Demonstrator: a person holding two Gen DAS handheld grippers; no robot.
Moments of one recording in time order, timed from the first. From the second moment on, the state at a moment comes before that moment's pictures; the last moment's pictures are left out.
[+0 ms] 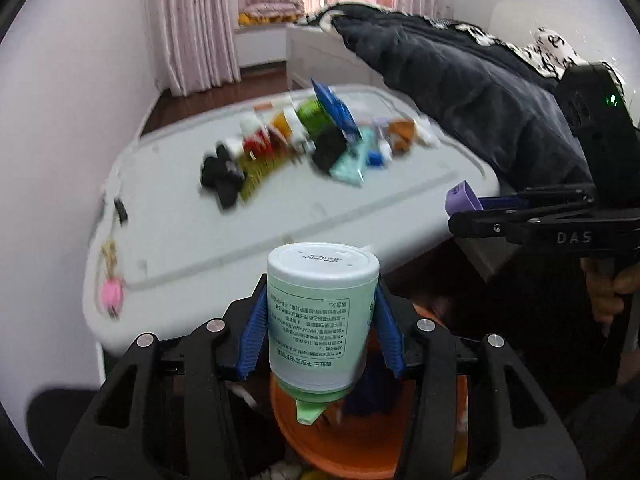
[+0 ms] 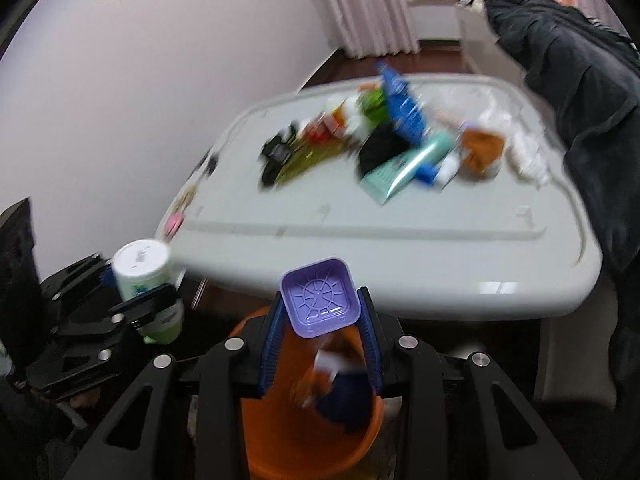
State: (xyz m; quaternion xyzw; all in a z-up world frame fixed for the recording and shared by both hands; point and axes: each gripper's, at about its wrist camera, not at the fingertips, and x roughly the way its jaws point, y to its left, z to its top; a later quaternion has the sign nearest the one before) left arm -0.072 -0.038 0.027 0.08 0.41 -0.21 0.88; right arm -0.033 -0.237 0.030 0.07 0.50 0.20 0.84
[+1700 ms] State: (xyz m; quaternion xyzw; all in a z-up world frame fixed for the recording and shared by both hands) left arm 0.071 0.000 -0.005 -0.08 0.48 -0.13 0.86; right arm 0.107 -0.268 0.055 0.08 0.43 0.16 0.88
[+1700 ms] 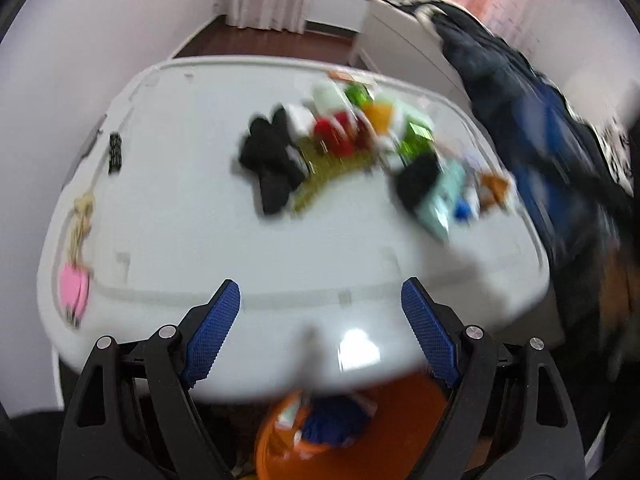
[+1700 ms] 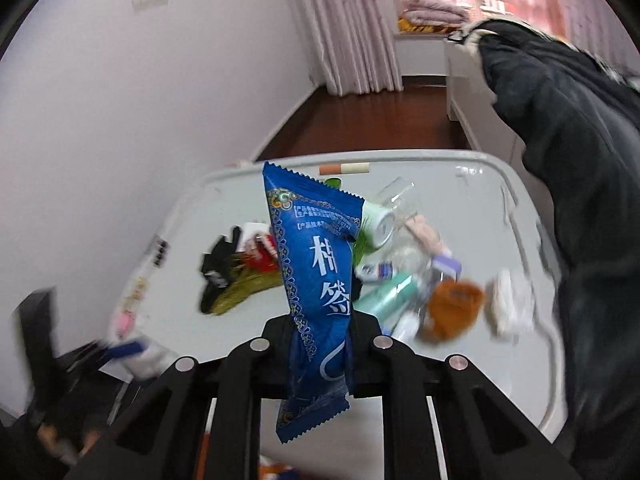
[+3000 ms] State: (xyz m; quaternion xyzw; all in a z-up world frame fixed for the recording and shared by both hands) left arm -0.050 -0.021 0.065 0.03 0.41 -0.14 0.90; right arm -0.004 -0.240 0.062 0.12 0.43 0.21 0.87
